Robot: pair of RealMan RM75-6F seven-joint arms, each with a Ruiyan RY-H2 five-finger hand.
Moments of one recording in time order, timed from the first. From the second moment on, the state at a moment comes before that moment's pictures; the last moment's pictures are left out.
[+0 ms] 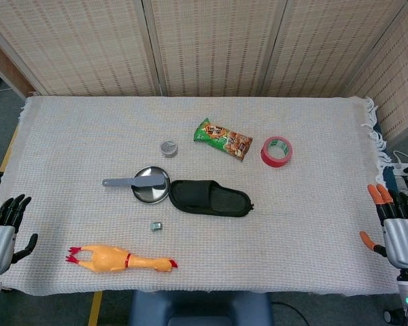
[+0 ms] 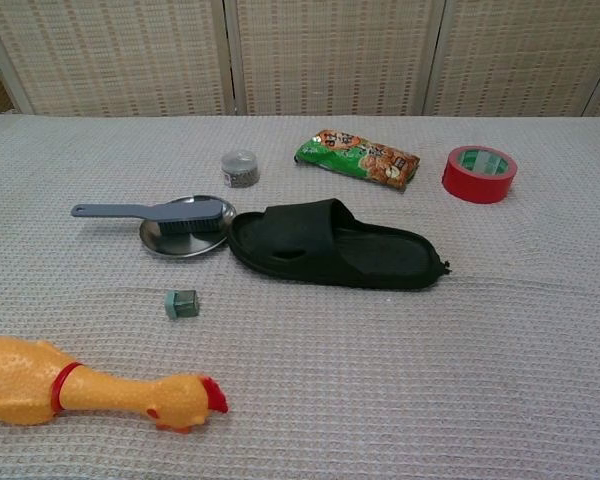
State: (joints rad) left arm -0.11 -1.13 -0.06 -1.59 1.47 1.48 0.07; right arm 0.06 -1.11 0.08 -1.62 -1.45 1.49 -0.11
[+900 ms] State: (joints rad) left arm -0.52 -1.39 -0.23 -1.61 1.20 1.09 0.54; right arm 0.05 -1.10 0.09 -1.62 -1.42 1.48 -0.11
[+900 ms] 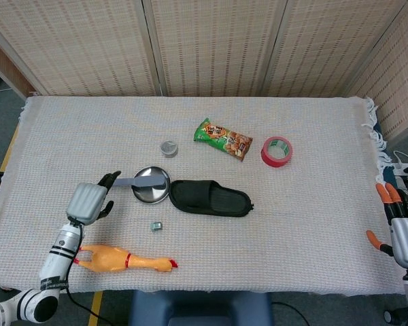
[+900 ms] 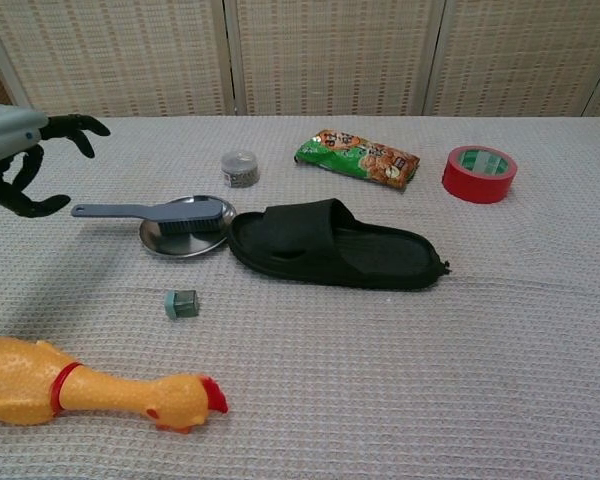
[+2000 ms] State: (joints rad) left arm -0.81 -1.82 -0.23 -1.04 1.03 1.00 0.75; right arm 0.07 -1.06 0.08 -1.65 -1.36 1.38 -0.10
